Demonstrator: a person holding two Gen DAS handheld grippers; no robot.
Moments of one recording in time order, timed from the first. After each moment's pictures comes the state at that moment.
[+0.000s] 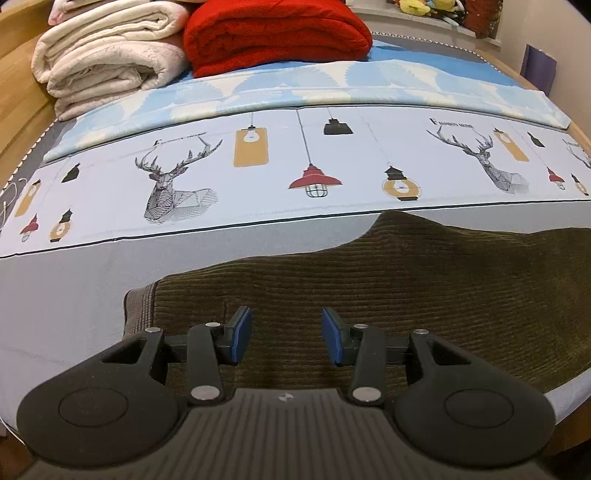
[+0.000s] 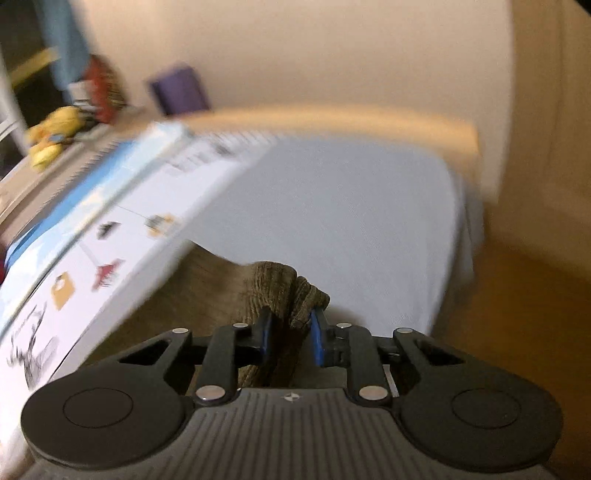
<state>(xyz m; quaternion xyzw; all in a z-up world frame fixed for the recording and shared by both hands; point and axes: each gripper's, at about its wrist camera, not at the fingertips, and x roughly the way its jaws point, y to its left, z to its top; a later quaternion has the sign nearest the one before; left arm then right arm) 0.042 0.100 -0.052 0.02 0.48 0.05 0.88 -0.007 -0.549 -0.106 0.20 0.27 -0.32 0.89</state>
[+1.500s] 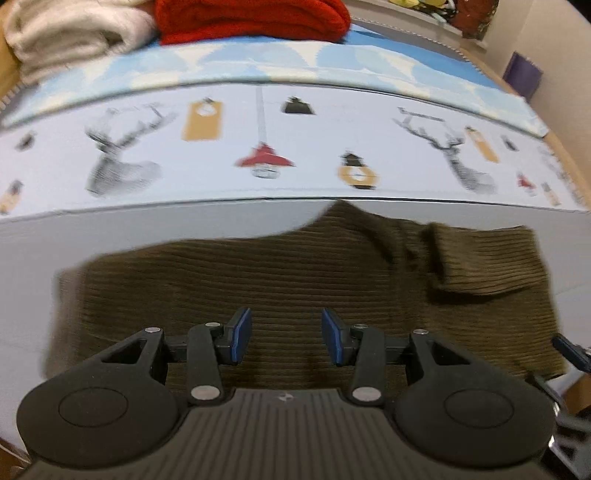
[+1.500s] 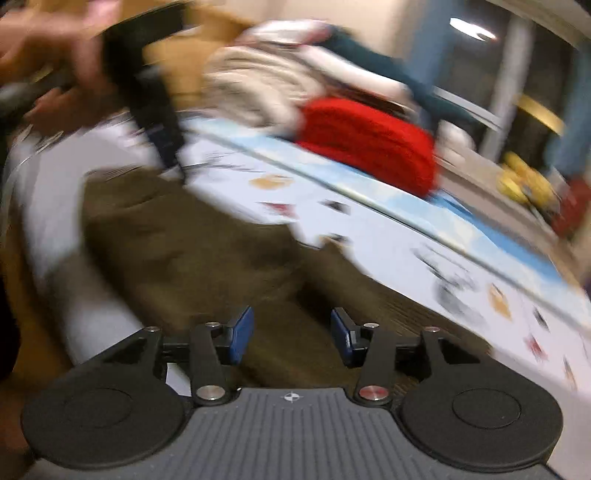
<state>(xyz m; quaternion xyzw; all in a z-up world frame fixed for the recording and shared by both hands) 0.066 0.073 -0.069 -0.06 0.52 -0.01 0.85 -0.039 -0.241 -0.119 -0.16 0.25 0.23 0.93</state>
